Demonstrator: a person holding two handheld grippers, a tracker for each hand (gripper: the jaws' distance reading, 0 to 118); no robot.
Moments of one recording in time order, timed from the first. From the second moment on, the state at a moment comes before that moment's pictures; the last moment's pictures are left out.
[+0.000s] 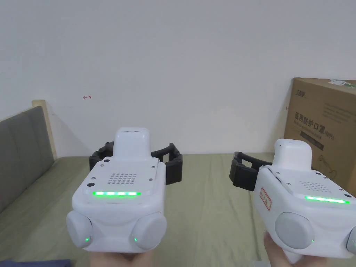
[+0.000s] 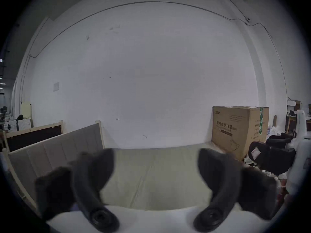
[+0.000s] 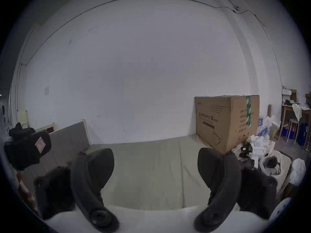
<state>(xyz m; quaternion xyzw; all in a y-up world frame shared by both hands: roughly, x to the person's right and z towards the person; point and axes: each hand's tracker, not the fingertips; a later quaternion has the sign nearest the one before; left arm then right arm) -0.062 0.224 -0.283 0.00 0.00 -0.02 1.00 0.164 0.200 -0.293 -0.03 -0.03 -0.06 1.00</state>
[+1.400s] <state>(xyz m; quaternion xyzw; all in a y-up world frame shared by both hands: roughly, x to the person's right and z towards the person) -0.073 0.211 -0.286 -0.03 -0.01 0.02 1.00 0.155 0.194 -0.292 -0.04 -0.03 -0.02 1.00</state>
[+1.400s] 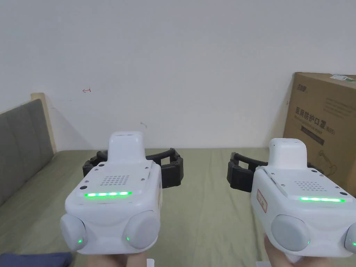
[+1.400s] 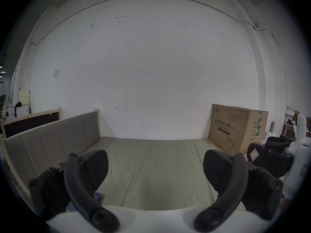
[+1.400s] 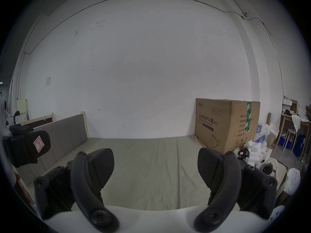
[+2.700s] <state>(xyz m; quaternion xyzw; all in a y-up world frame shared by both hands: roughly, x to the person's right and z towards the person) -0.076 0.213 -0.289 -0.04 -0.03 0.04 1.00 0.152 0.189 -0.297 -0.06 -0.02 -0.02 1.00</state>
